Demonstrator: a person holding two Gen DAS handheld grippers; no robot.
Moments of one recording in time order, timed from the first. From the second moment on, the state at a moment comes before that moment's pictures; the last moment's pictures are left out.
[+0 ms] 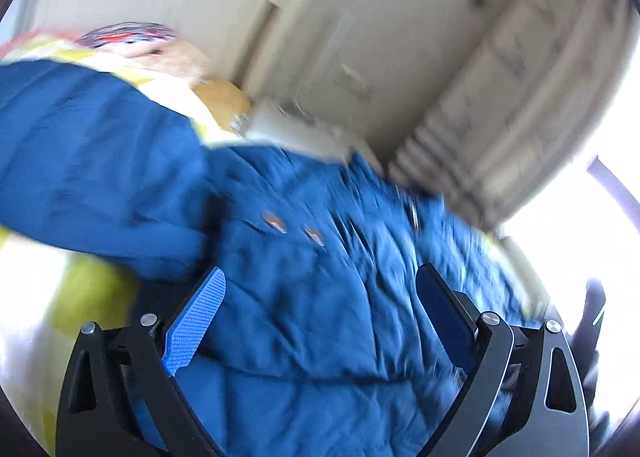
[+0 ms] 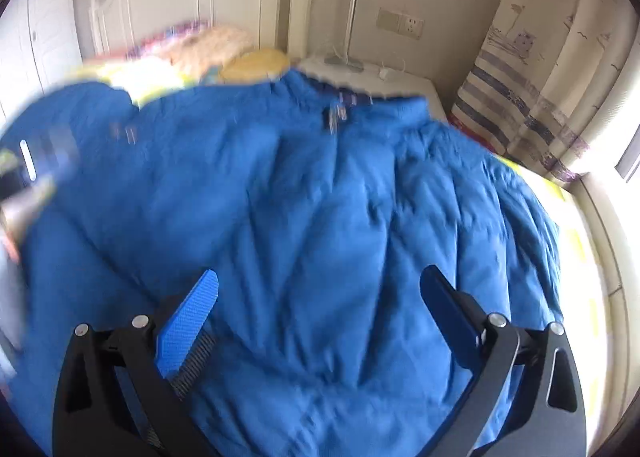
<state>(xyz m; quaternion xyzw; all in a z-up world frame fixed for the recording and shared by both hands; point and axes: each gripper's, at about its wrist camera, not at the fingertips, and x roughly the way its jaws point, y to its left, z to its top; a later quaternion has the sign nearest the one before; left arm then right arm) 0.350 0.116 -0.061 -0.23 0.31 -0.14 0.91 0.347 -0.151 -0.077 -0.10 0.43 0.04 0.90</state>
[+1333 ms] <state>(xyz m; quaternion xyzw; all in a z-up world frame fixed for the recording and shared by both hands) 0.346 -0.156 -0.073 0.20 0.38 -0.21 0.88 0.316 -0.287 -0.061 0.25 0.23 0.01 0.94</state>
